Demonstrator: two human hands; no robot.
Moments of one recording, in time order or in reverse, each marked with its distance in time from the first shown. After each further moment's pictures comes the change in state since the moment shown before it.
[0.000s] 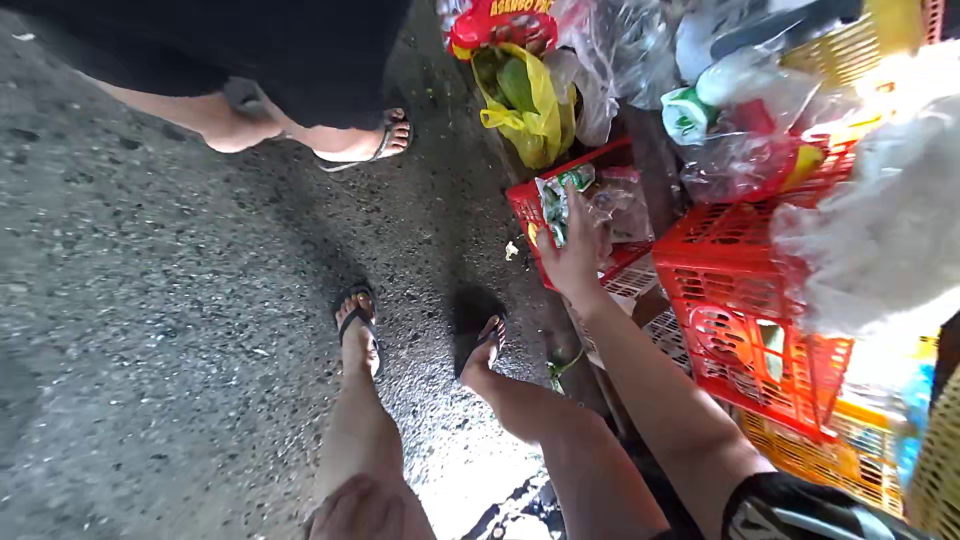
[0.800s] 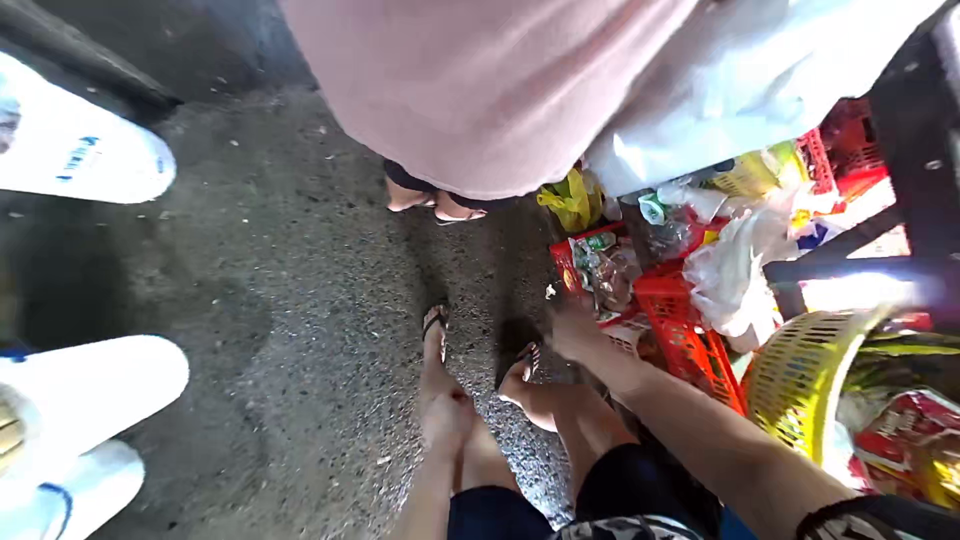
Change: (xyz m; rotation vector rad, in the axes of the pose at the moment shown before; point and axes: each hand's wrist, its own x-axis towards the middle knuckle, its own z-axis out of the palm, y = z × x) left_hand -0.003 0.028 -0.008 -0.087 -0.063 -0.177; right_hand -0.083 -0.149 -0.120 -0.489 -0.929 -0.076
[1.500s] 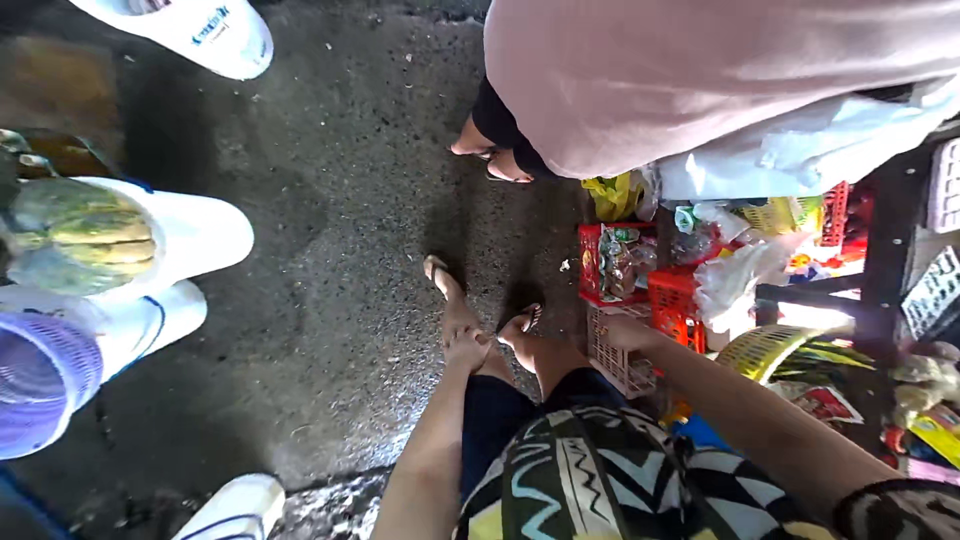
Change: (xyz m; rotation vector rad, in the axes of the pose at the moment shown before) left_hand -0.043 -0.052 -0.027 -0.050 -0.209 0.133; right_hand -0.080 0.028 -0.014 -0.110 -0.468 0.012
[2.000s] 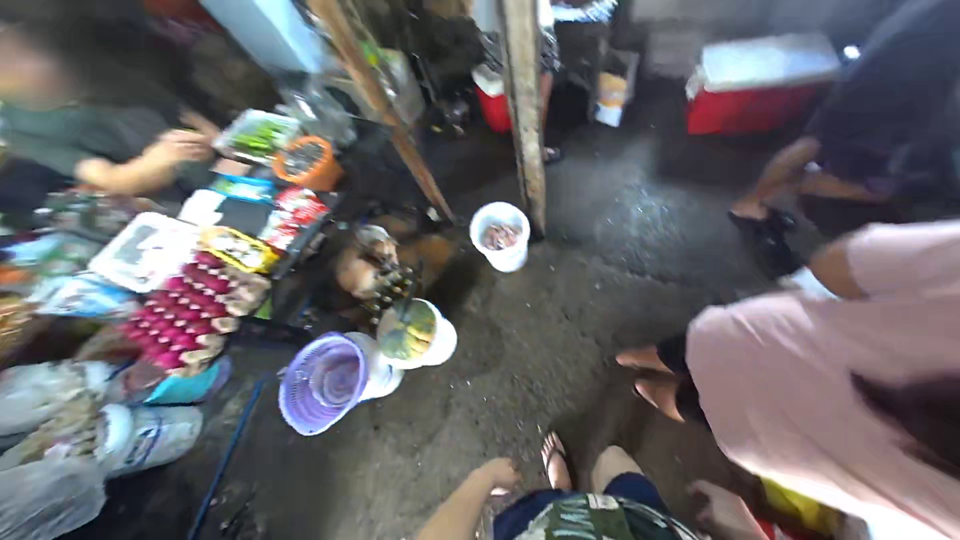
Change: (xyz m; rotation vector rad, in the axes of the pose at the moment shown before) left_hand -0.111 -0.148 -0.237 -0.313 -0.069 -0.039; right_hand -0.073 -0.186 -0.158 0.070 0.356 -0.273
